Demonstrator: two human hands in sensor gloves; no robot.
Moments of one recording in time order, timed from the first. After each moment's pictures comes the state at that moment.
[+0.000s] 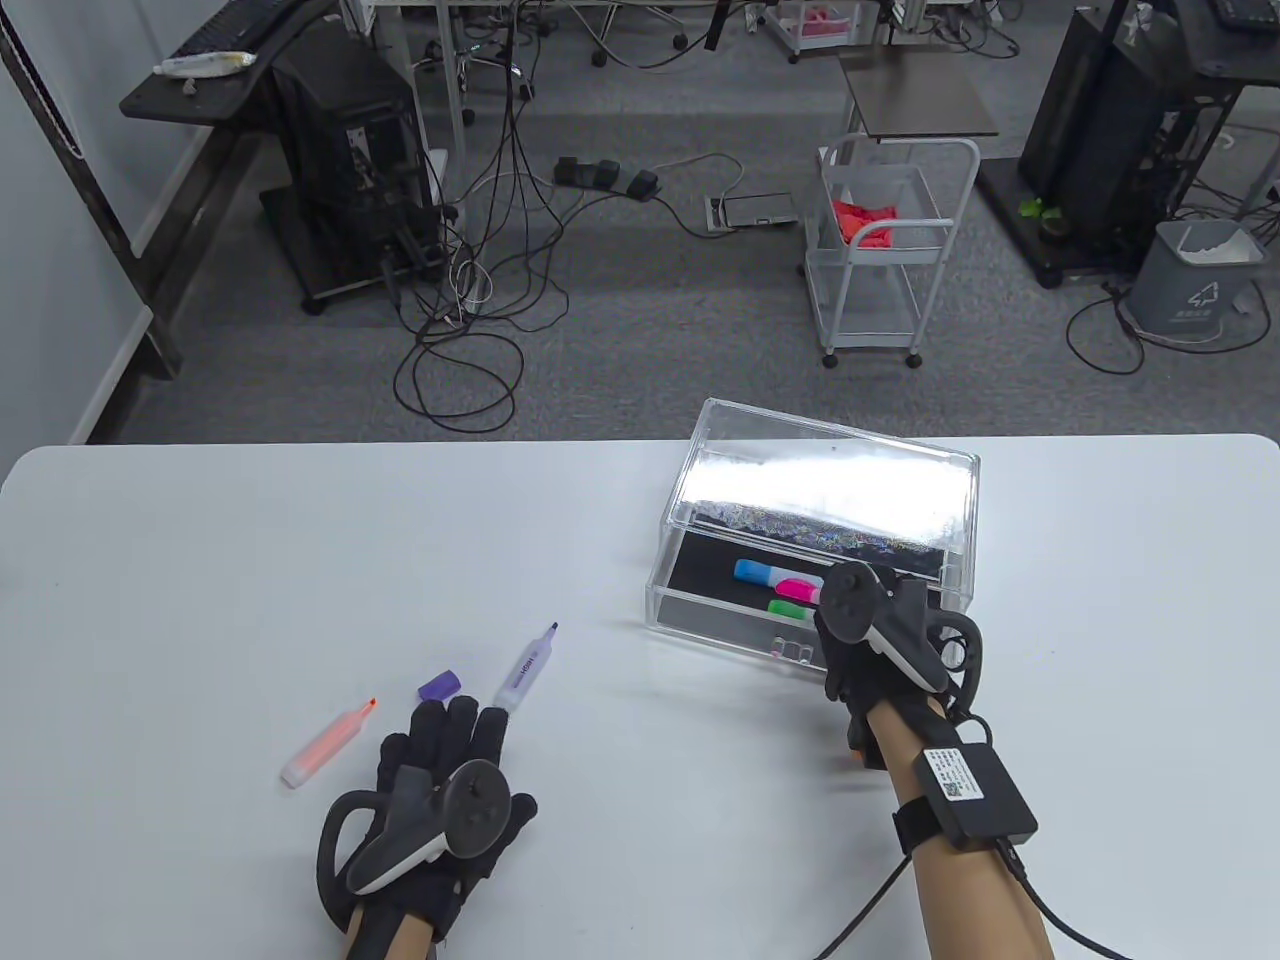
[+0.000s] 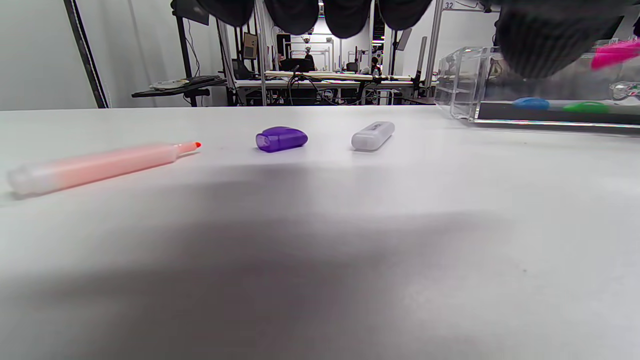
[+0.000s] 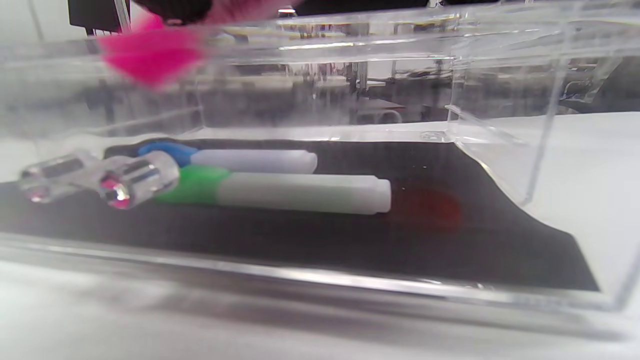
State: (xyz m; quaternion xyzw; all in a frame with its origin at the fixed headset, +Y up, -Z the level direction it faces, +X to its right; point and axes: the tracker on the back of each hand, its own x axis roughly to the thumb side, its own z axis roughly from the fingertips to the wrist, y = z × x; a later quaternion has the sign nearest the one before) left_hand -0.201 -0.737 -0.267 -0.12 -0.10 0.01 0.99; right_hand 0.193 -0.706 -0.413 -0.05 -0.02 1.00 0.06
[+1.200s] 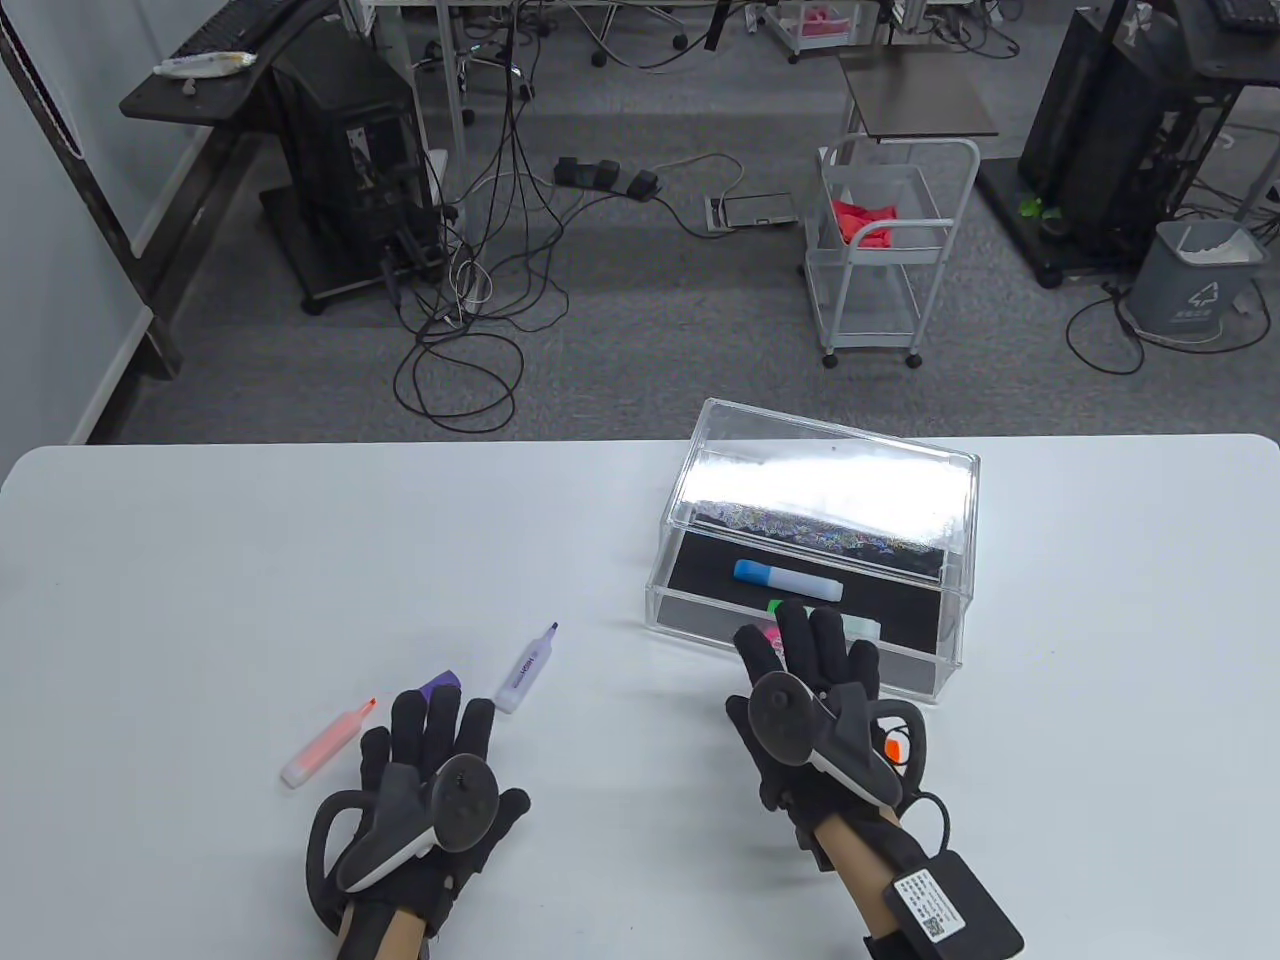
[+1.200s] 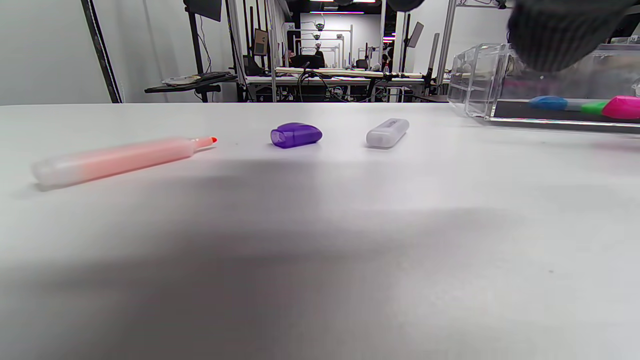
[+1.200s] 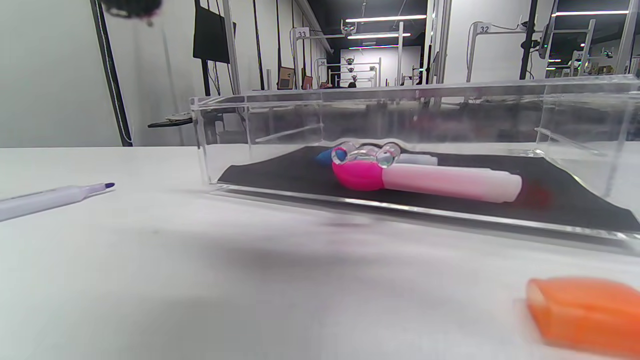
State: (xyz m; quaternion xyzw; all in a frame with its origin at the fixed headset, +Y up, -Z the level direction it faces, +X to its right) left_hand -0.206 -0.737 -0.267 -0.13 -0.08 0.01 0.99; right_hand 0.120 -0.700 -0.312 0.05 -0.05 1.00 0.05
